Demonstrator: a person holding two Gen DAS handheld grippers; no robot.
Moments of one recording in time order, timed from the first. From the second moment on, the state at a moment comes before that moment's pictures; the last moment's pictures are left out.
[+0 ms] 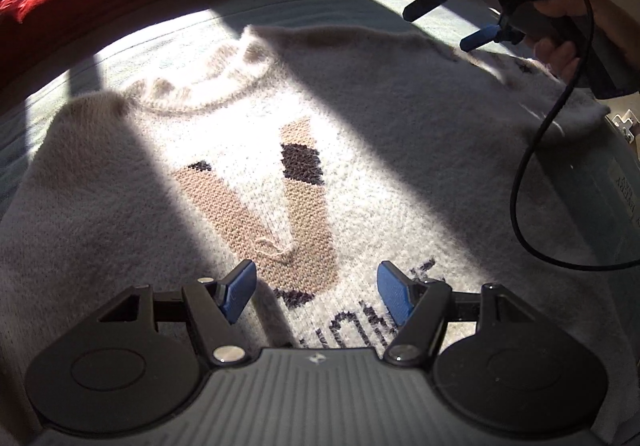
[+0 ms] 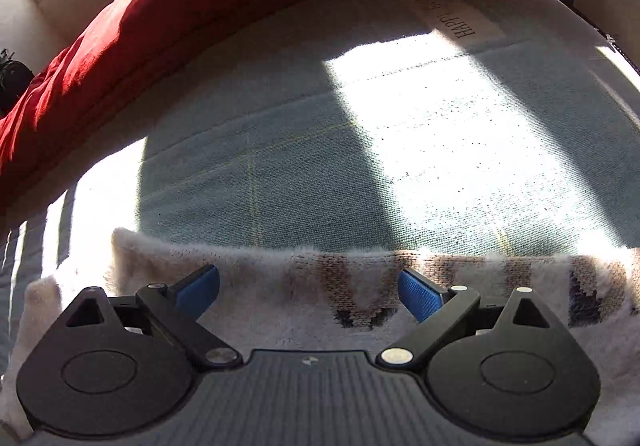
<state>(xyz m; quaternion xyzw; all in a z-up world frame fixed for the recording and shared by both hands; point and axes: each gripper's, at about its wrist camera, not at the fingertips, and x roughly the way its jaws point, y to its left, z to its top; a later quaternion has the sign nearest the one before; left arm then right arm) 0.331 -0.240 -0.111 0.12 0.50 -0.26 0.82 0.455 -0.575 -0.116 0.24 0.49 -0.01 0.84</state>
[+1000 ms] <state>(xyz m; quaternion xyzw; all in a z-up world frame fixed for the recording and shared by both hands) 0.336 -0.287 -0.105 0.20 0.51 -0.26 0.80 0.290 -0.743 -0.117 0.29 0.44 -0.13 0.84</state>
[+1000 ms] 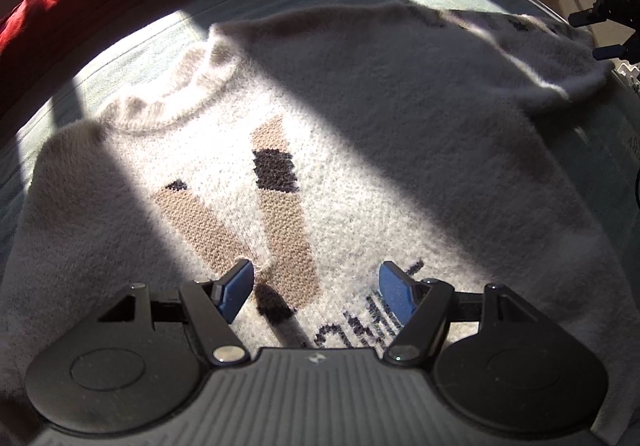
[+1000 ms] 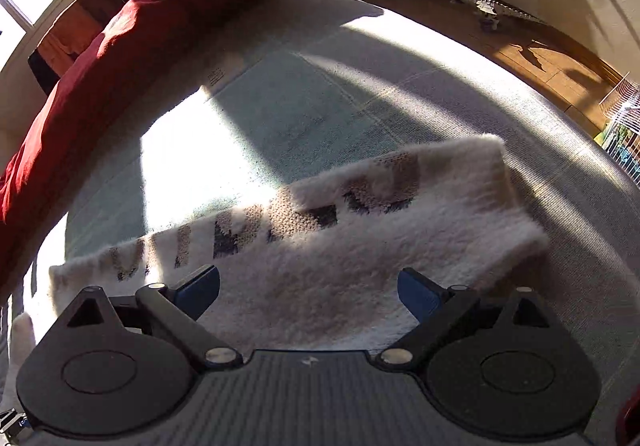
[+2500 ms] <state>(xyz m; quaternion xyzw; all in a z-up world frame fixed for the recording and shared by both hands) 0.346 -0.324 -0.124 0.16 0.54 -0.26 0.79 0.315 -0.772 -0.156 0.17 0.47 -0.19 0.84</state>
